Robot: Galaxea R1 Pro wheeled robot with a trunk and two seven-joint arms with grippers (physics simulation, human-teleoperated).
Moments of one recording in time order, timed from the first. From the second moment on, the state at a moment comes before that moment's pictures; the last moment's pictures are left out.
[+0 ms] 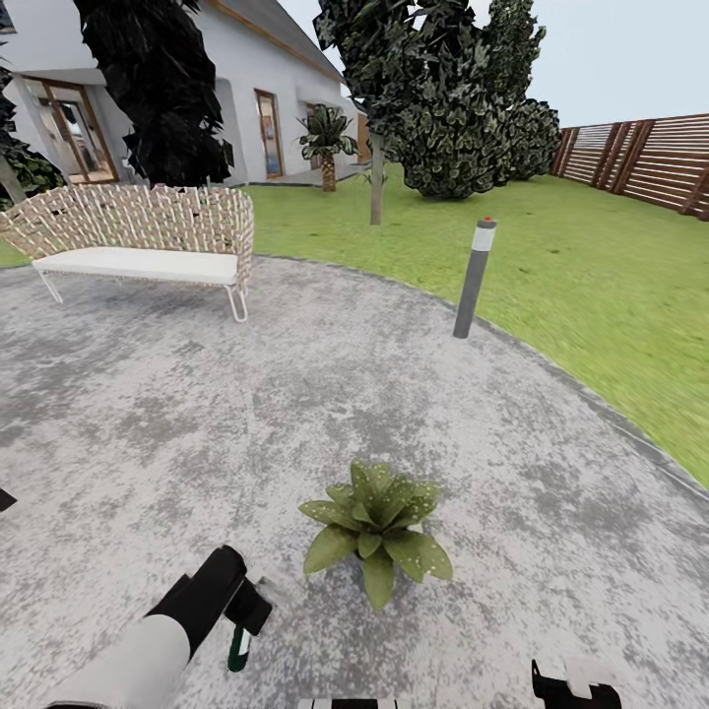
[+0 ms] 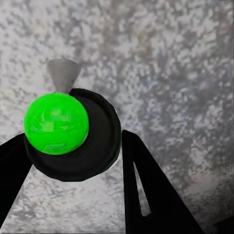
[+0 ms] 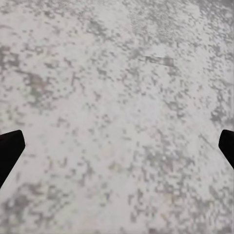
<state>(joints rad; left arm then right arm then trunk) -0.67 -0.03 -0.05 -0.46 -0.59 0.72 -0.50 -0.36 -0.11 -0.56 -0.22 0.48 -0.44 -0.10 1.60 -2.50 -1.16</state>
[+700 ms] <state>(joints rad) -0.67 -0.04 0.02 -0.46 -0.59 0.69 -0.45 -0.36 -0.11 -0.56 -0.22 0.48 -0.44 -0.10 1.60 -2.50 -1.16</state>
